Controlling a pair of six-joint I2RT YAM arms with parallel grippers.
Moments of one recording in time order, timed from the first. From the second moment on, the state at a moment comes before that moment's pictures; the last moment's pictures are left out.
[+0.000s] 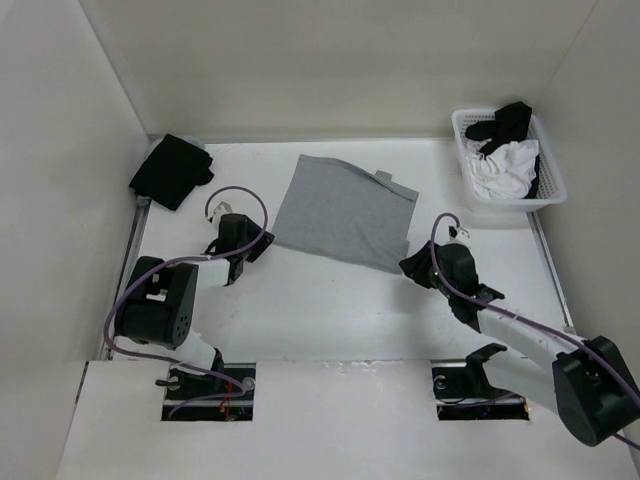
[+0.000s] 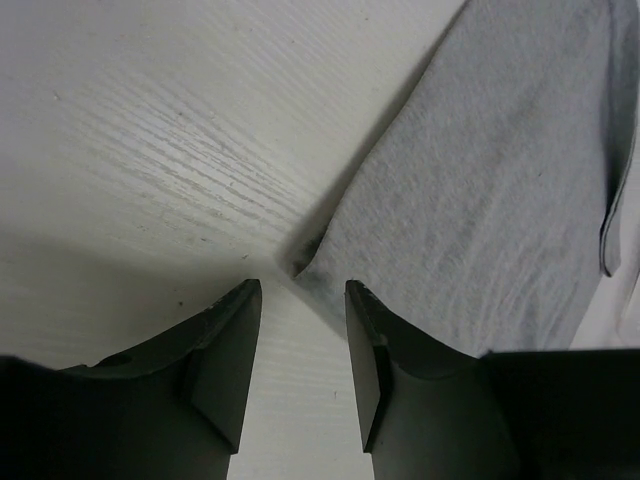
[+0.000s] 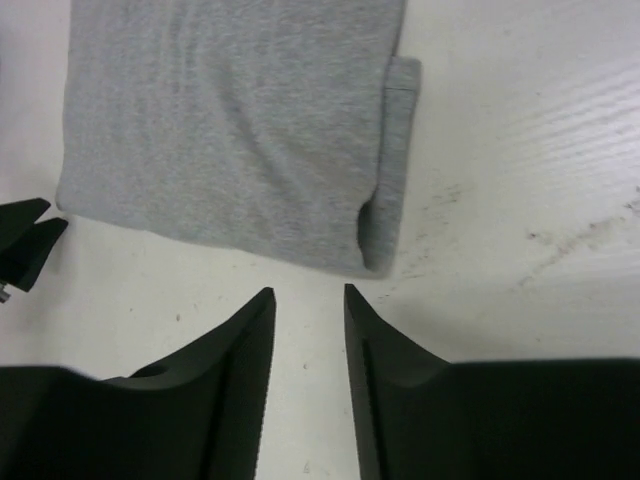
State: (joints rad) left arm -0.21 1.57 0.56 0.36 -0.02 -0.95; right arm 0.43 1.05 0.34 0.18 0.08 0.82
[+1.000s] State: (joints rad) left arm -0.24 1.69 0.61 0.46 -0.09 -0.99; right arm 0.33 1.33 0.31 0.44 -0.03 1.01
